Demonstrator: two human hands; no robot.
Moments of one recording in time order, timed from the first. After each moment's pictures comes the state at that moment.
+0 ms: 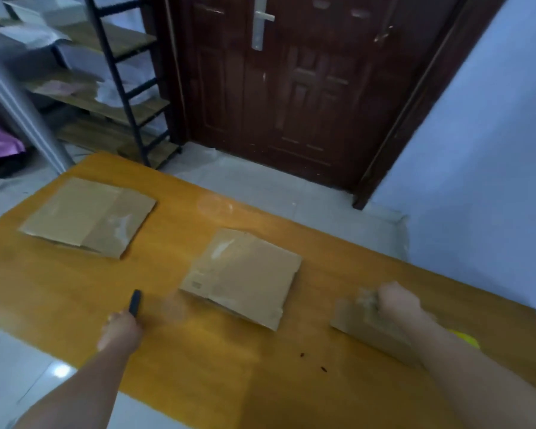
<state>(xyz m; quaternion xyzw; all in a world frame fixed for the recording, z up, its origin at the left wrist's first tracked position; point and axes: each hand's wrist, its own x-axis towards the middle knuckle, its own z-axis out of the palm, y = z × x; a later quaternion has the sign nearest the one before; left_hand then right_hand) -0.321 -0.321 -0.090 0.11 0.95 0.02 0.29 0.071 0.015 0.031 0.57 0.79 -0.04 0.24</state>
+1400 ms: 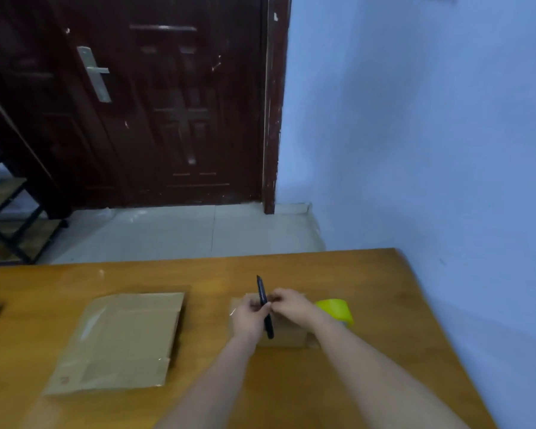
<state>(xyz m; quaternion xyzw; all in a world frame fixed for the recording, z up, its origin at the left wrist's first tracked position) 0.054 -0.034 0.001 0.27 0.74 0.39 0.48 0.162 0.027 0.035 0.53 0.72 -0.46 -0.01</state>
